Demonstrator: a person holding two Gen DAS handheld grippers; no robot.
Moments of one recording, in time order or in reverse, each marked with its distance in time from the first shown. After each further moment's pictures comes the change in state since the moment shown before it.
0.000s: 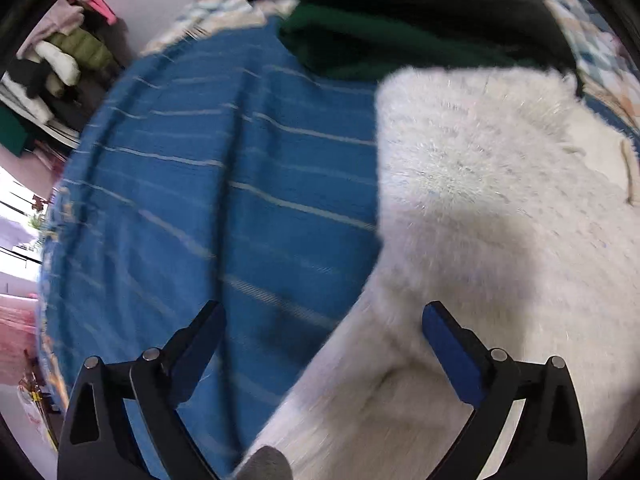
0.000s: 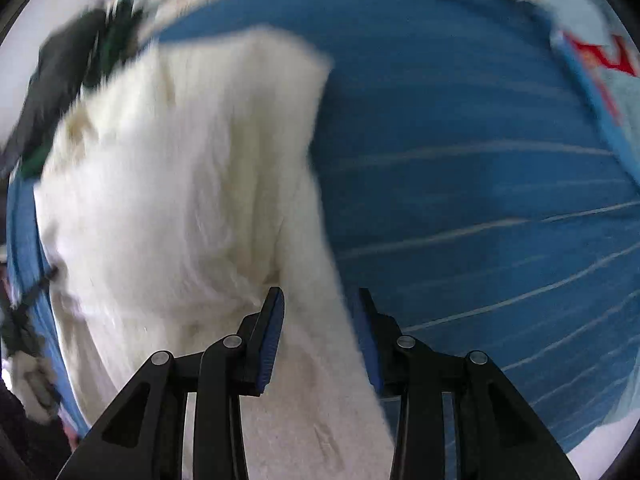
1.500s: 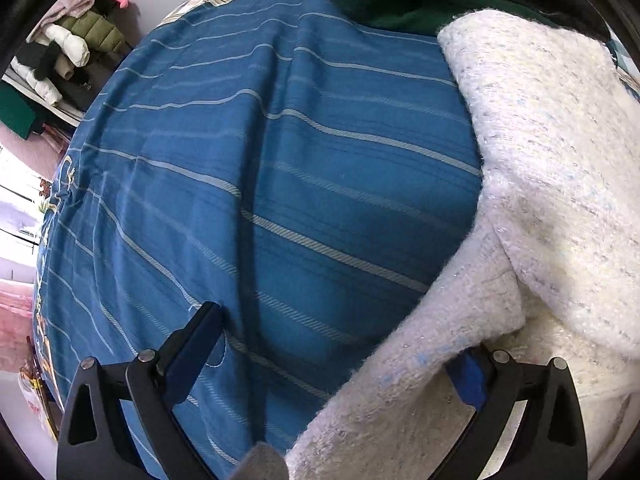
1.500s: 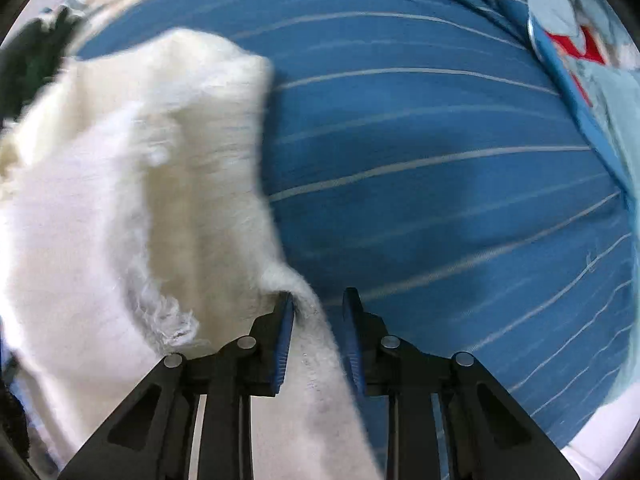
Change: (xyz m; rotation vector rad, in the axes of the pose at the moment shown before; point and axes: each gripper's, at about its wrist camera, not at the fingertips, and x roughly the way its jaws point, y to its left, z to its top) left arm 0.067 0.038 -0.017 -0.015 0.044 0.037; right arm 0.020 0.019 0.063 0.125 -0.071 -0.215
